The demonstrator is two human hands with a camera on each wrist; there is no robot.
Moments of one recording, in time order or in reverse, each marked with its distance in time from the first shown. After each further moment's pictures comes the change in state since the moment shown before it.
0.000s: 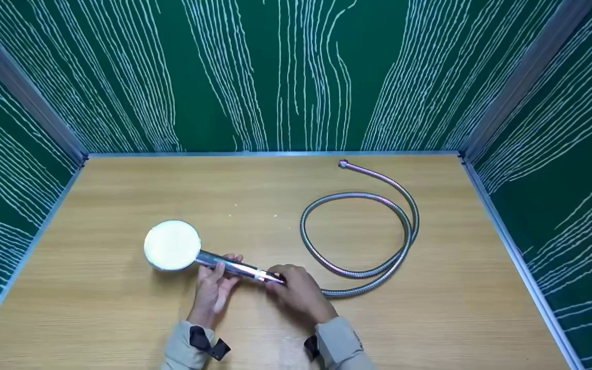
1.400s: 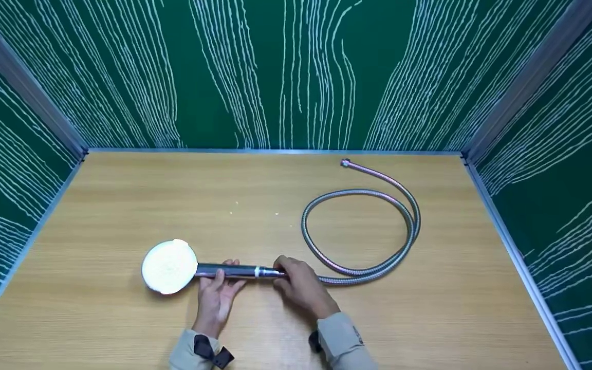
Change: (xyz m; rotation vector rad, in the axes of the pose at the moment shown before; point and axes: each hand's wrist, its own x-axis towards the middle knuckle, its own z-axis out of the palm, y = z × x) left_hand -0.008 -0.020 -0.011 -0.094 0.094 0.040; right_hand 0.006 0.010 0.000 -0.119 0.074 -0.086
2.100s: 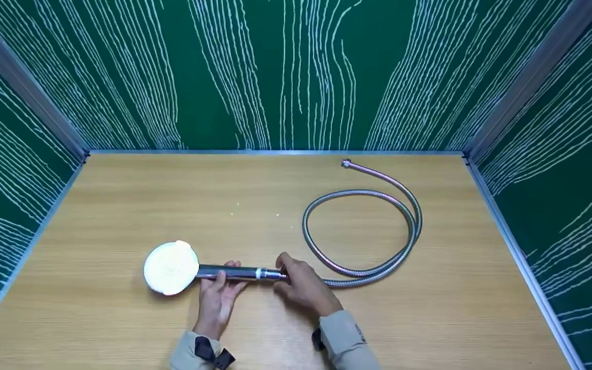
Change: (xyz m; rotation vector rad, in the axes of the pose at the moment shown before) left_hand -0.002 0.001 0.000 0.026 0.006 -0.016; right_hand 0.004 0.006 -0.004 0.068 -0.099 0.000
